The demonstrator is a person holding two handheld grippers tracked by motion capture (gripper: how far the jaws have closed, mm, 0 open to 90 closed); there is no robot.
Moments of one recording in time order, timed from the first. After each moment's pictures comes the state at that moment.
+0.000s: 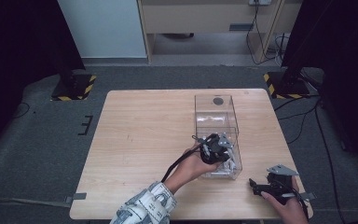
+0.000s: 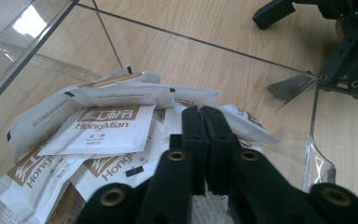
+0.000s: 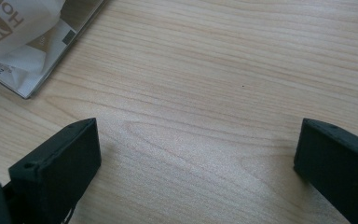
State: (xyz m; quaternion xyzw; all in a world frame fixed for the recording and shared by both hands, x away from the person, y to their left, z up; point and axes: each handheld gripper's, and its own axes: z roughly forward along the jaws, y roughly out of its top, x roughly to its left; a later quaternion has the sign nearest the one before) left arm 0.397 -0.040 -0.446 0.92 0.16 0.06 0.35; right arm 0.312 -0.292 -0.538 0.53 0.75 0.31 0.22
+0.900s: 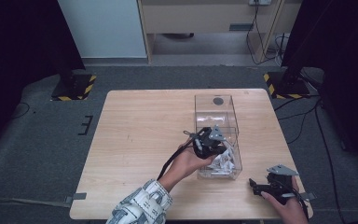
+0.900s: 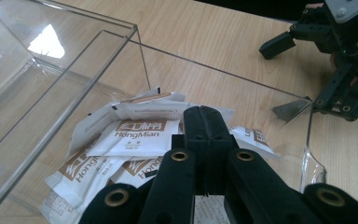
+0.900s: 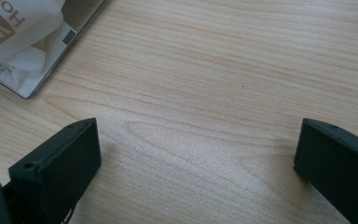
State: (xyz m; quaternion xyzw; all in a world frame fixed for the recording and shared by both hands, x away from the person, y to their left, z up) left arm 0.403 -0.018 -0.424 0.90 0.18 0.07 0.40; right arm 0.312 -0.292 -0.538 0.53 0.75 0.31 0.22
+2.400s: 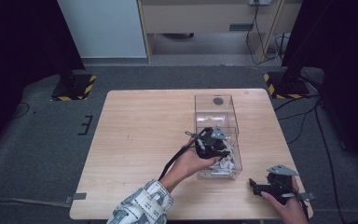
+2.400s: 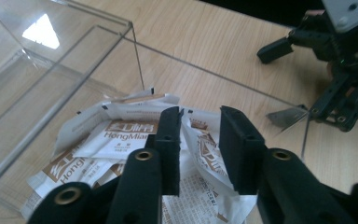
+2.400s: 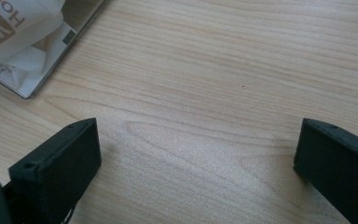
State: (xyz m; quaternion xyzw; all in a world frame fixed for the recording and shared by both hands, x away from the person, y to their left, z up) left arm 0.404 -0.028 -0.431 0.90 0.20 0.05 0.39; right arm 0.312 -0.292 -0.538 0.53 0.75 0.31 0.22
